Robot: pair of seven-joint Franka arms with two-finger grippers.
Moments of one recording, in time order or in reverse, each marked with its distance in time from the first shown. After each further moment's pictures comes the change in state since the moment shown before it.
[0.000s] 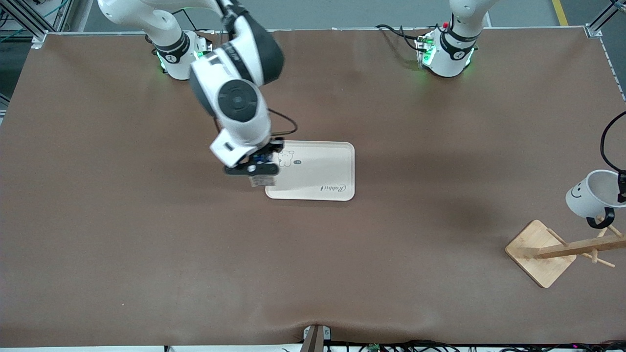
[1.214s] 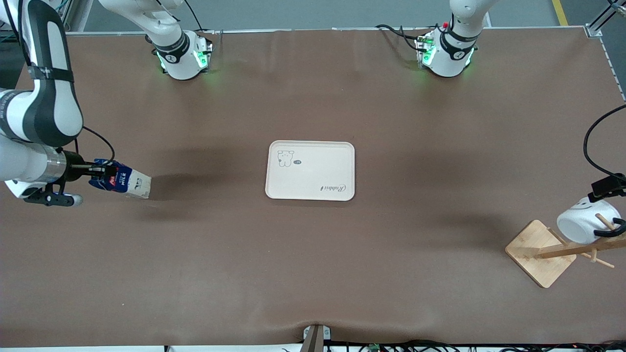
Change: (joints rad) left arm -0.007 -0.025 -0.090 0.020 -0.073 -0.062 -0.420; right arm -0.668 -0.170 -0.010 -0.412 -0.068 0.186 -0.547
